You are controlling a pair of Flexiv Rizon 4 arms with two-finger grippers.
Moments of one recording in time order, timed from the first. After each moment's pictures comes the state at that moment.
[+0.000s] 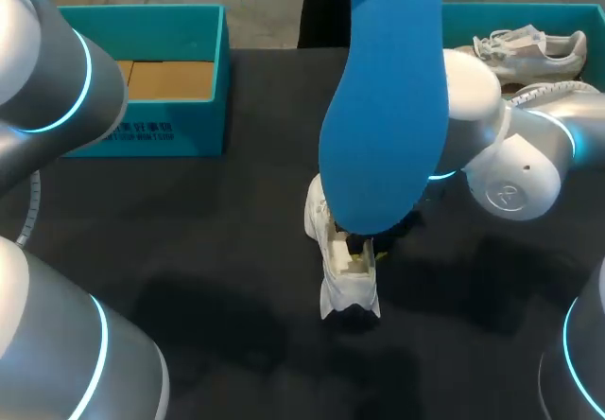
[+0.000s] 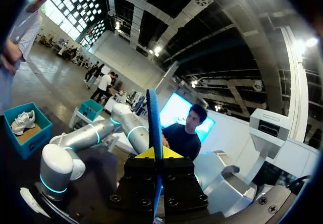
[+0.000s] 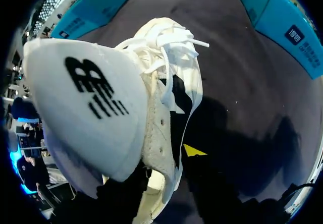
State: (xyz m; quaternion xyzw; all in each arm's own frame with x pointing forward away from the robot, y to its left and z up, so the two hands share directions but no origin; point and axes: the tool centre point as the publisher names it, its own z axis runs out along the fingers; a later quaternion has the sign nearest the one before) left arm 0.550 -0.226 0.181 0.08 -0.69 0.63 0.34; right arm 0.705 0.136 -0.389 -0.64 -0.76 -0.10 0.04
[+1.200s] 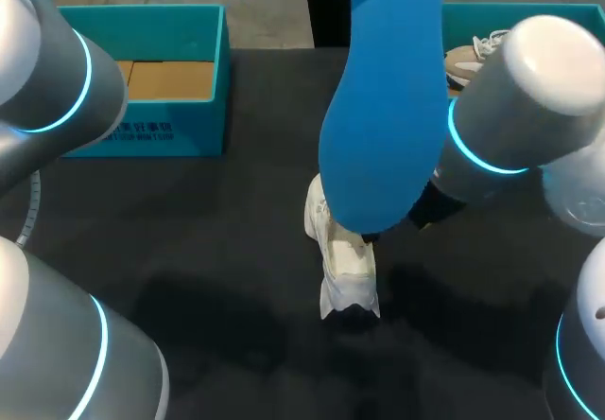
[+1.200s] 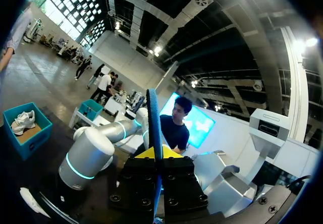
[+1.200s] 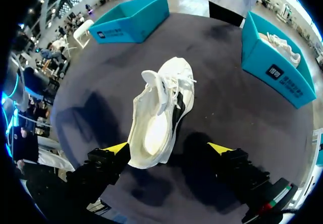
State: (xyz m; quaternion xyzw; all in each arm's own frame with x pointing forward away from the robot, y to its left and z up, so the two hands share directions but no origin) left arm 0.550 -0.226 0.181 0.08 -0.69 0.63 0.34; right arm 0.677 0.100 -0.286 -0.55 -0.81 -0.17 -0.01
